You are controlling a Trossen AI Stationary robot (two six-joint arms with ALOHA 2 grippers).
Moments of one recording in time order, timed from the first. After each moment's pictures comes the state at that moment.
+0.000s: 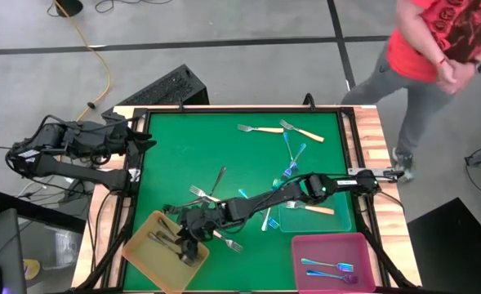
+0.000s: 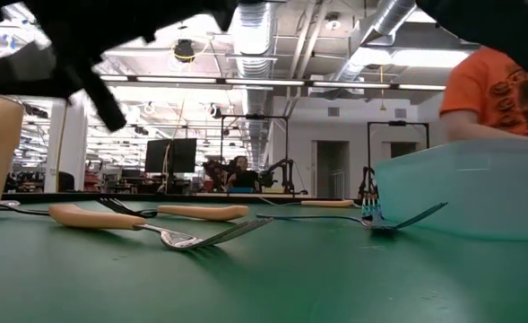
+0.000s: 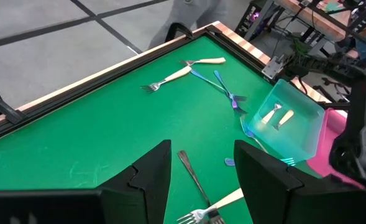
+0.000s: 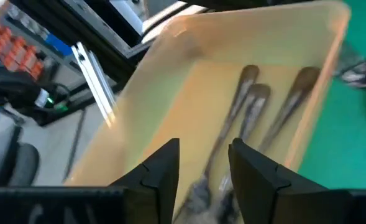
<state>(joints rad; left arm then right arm) -0.02 0.64 1.18 -1.12 -0.43 -0.66 0.26 2.60 2.34 -0.22 -0.08 0.61</state>
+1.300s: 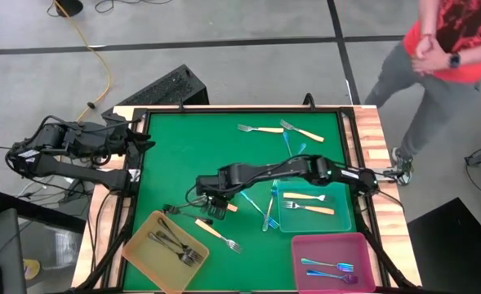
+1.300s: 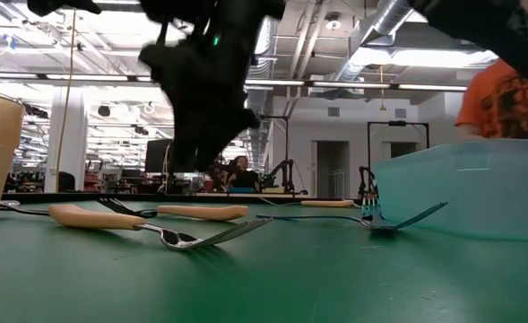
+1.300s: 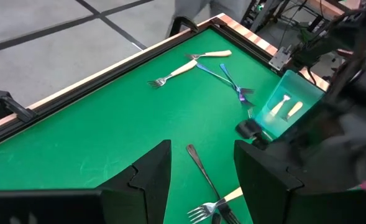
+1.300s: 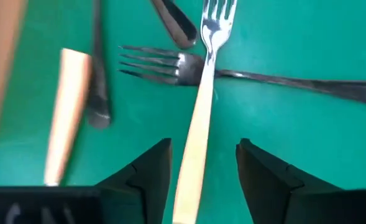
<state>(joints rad) -0.02 0.64 1.18 -1.15 -0.43 -0.63 0.10 2.47 2.34 -1.09 0.03 0.40</state>
